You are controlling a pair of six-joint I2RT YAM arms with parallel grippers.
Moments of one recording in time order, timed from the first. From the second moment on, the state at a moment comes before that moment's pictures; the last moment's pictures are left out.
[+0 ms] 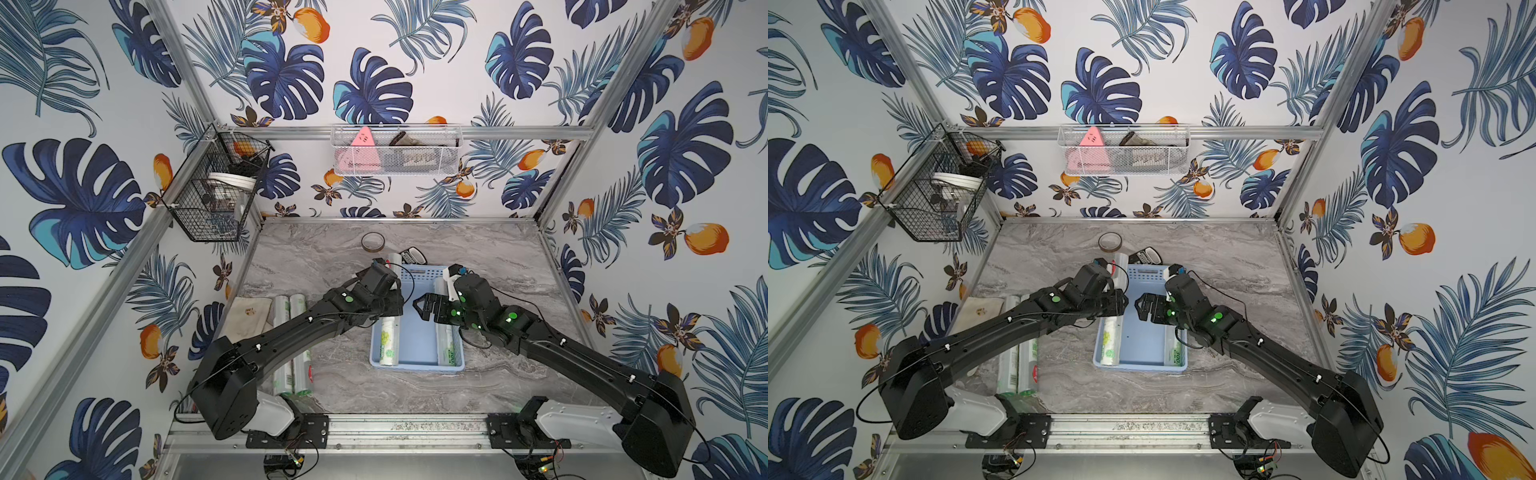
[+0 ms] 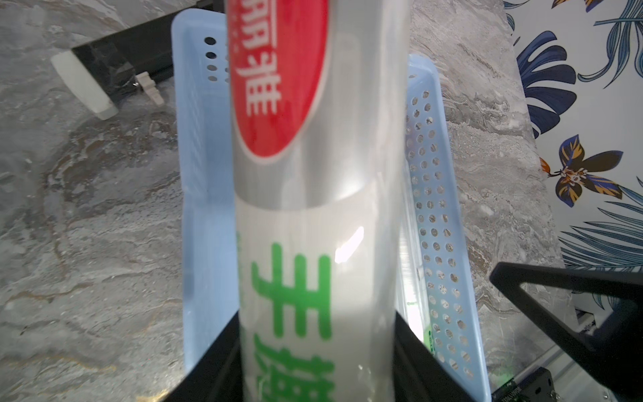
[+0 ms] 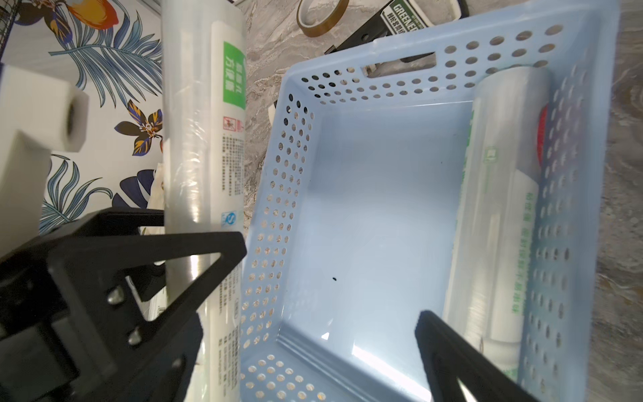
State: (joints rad) left arm -0.70 1.44 1.09 -0.48 -0.06 -0.71; right arm 0.74 1.19 0.88 -0.36 -0.02 0.74
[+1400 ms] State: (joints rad) left arm -0.72 1.77 1.16 -0.26 0.10 -0.84; right arm 0.63 1.13 0.80 -0.46 0.00 0.77
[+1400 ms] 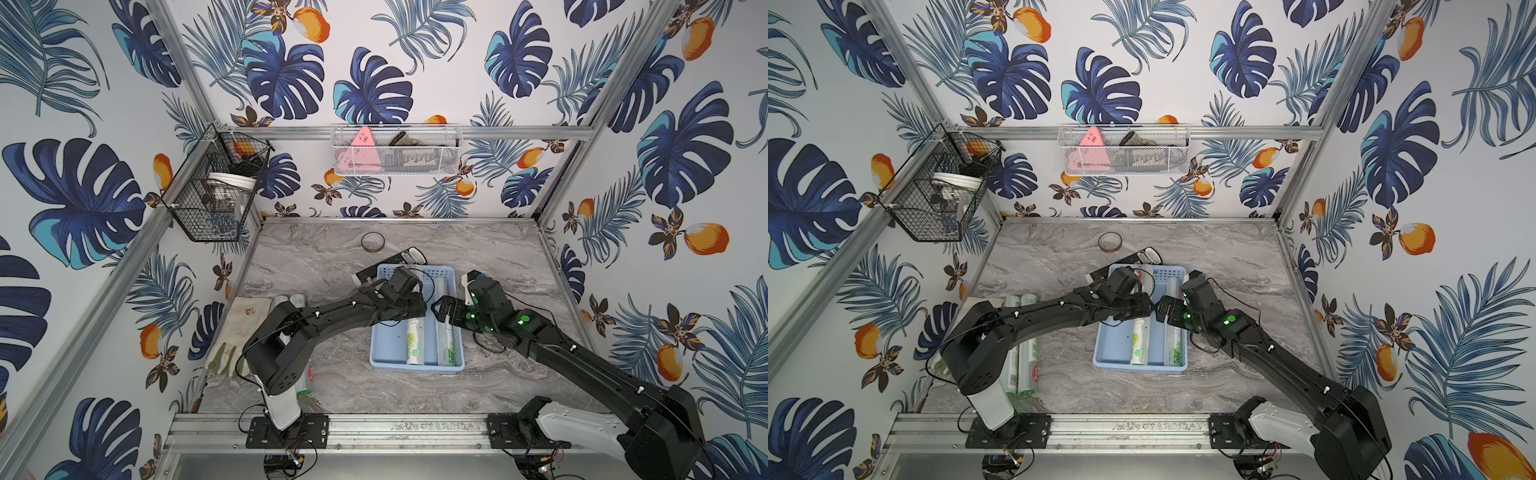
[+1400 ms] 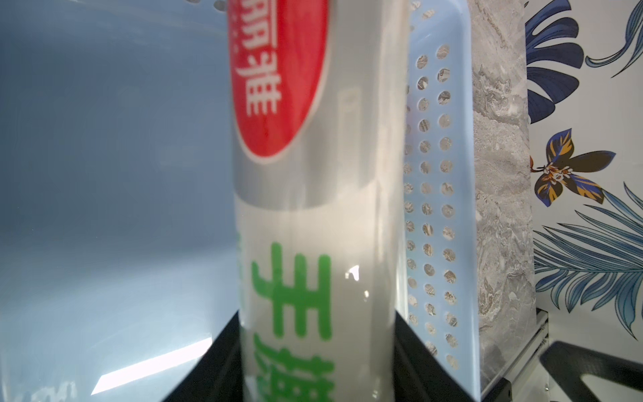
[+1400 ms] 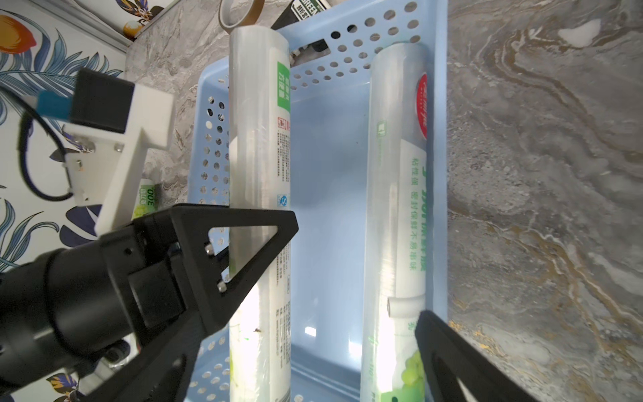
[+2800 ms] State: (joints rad) left arm -0.73 1.91 1.19 -0.15 0.14 -0.92; right arm 0.63 1.14 0.77 -0.50 0.04 0.83
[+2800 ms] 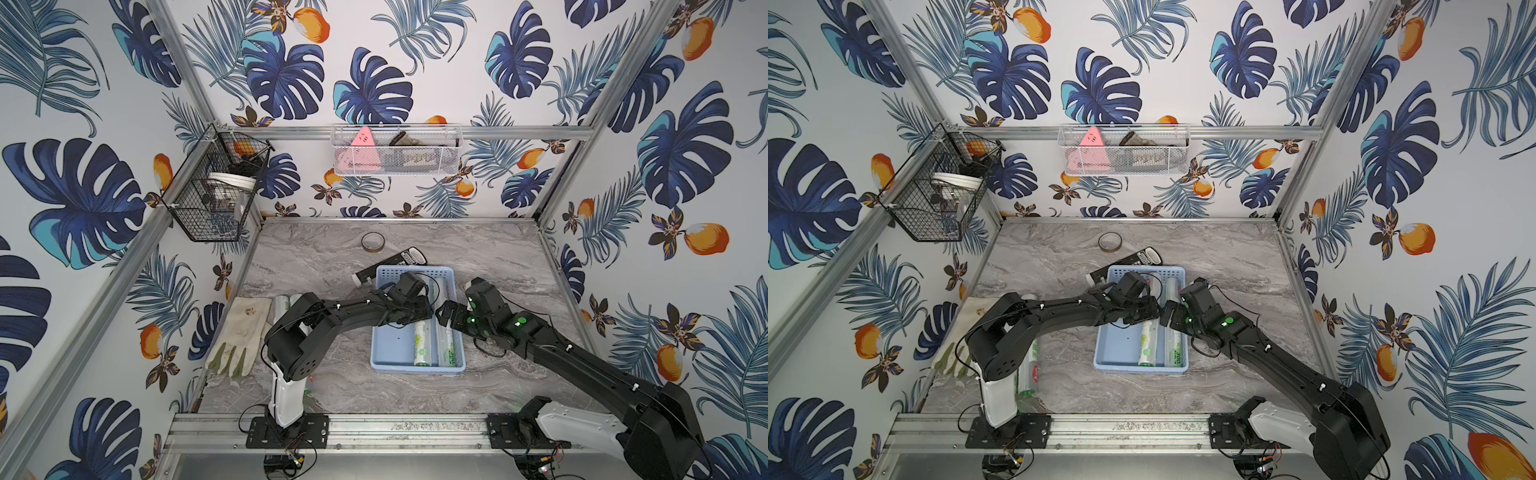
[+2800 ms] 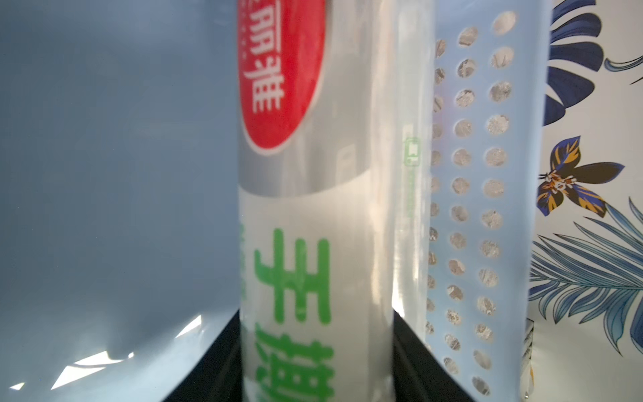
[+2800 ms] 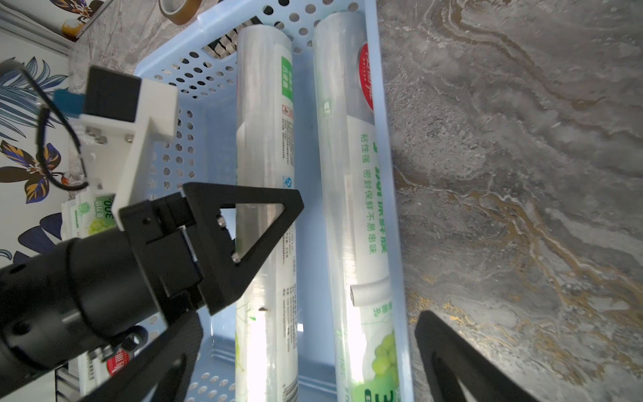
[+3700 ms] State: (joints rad) left arm -0.74 1.98 1.19 -0.07 0.17 -0.97; right arm 0.63 1.14 0.75 -0.50 0.05 0.84
